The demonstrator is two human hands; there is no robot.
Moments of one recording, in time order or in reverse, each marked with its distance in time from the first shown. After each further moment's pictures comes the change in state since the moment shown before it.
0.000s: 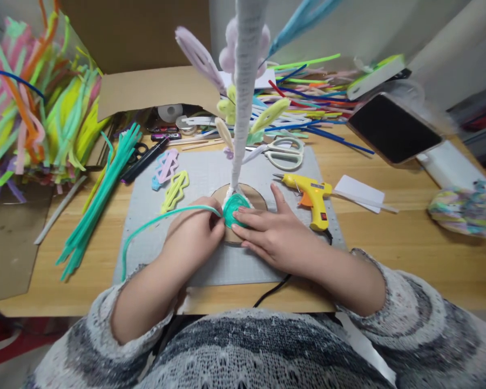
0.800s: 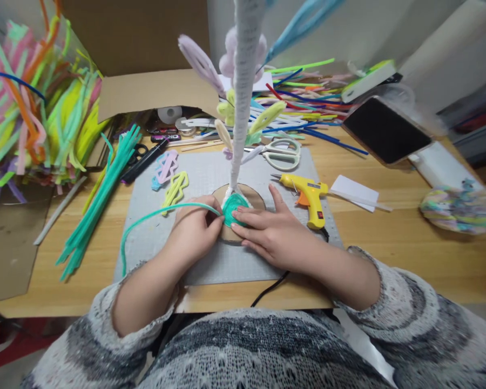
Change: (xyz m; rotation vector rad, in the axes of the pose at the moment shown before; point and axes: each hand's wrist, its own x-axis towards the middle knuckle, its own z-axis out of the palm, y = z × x) left_hand 0.006 -0.012 0.006 -0.172 0.031 0.075; right_hand -0.002 0.001 0.000 -0.025 -0.033 0.007
